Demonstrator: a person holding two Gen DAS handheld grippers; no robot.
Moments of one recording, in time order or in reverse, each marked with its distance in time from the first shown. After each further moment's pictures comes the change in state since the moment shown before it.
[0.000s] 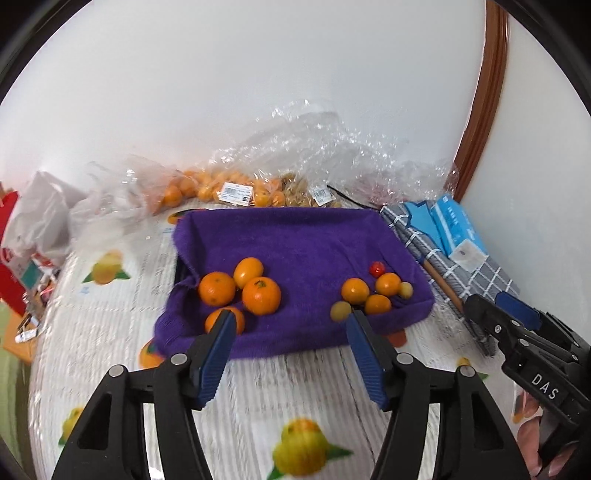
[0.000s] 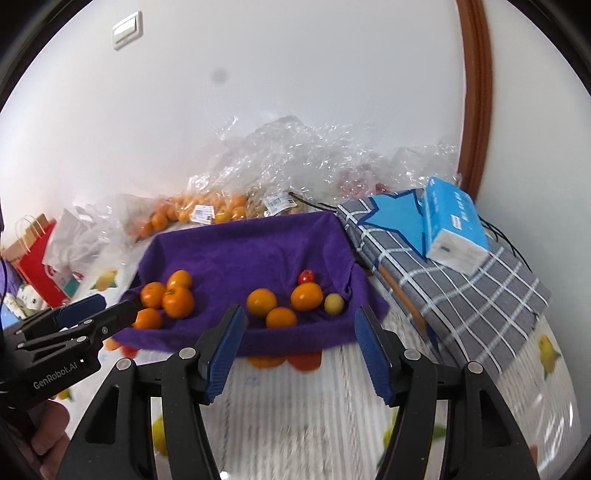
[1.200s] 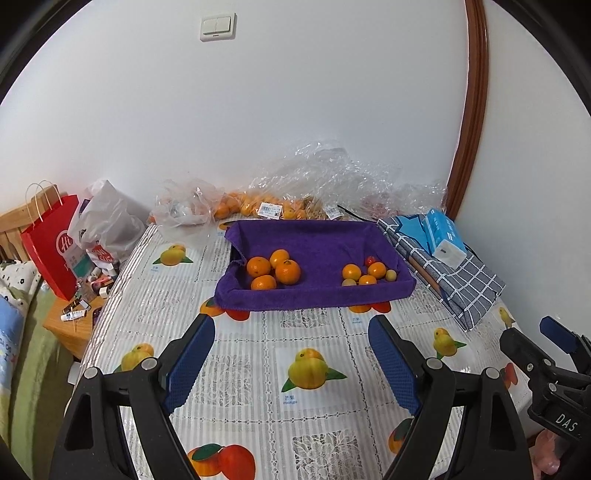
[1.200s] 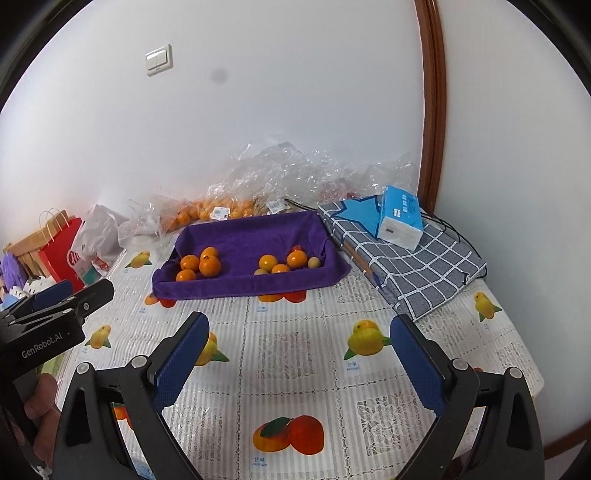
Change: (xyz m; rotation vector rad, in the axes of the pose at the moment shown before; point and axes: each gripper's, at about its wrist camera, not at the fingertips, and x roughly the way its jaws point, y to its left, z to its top) left arm -0.132 -0.011 -0.061 -0.006 -0.118 0.110; right arm -0.145 -0.001 -0.067 -0.024 -0.077 -0.048
